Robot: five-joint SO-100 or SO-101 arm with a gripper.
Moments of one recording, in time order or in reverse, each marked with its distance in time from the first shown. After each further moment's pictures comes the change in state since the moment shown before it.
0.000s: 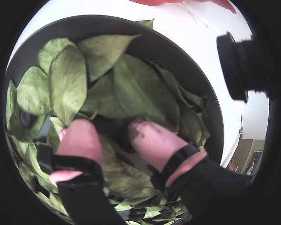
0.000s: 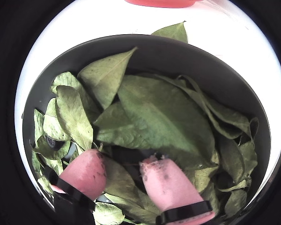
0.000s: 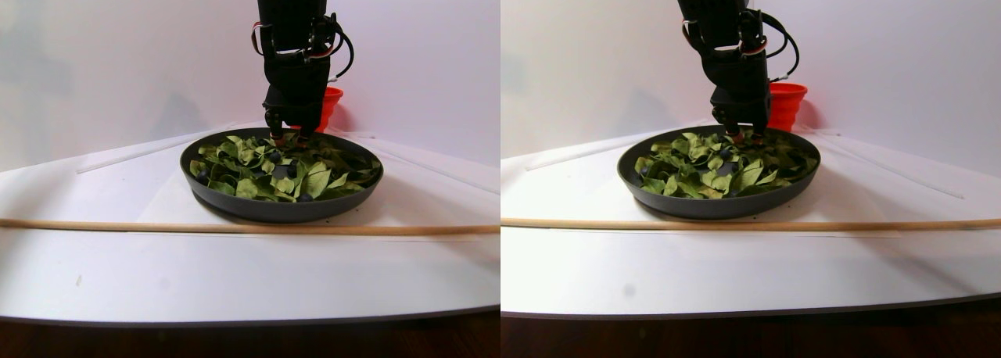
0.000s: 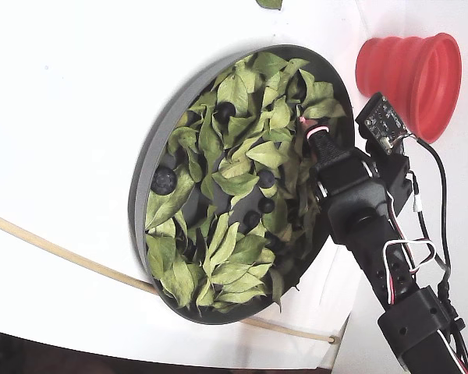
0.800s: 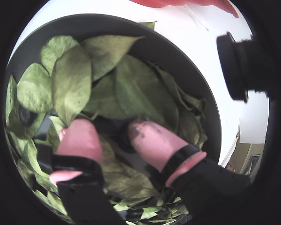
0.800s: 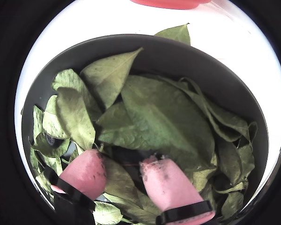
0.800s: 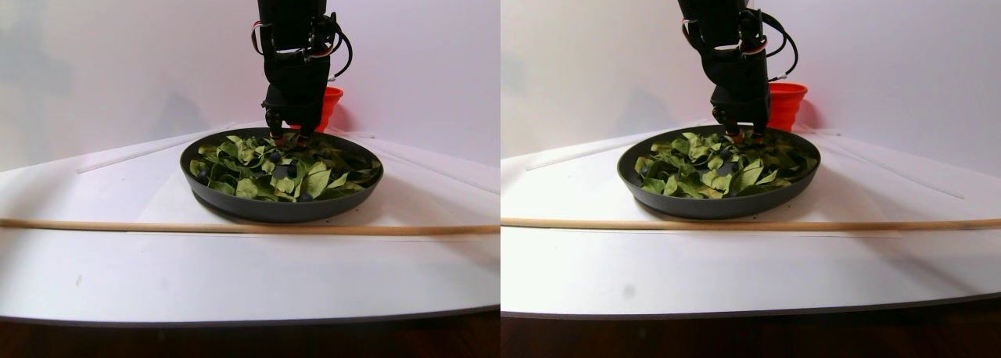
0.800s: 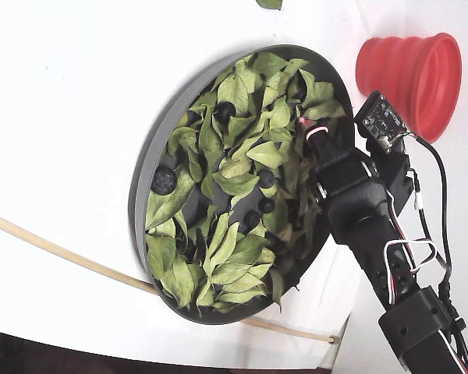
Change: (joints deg) arm 0.0 0.4 0.0 0.0 -2.4
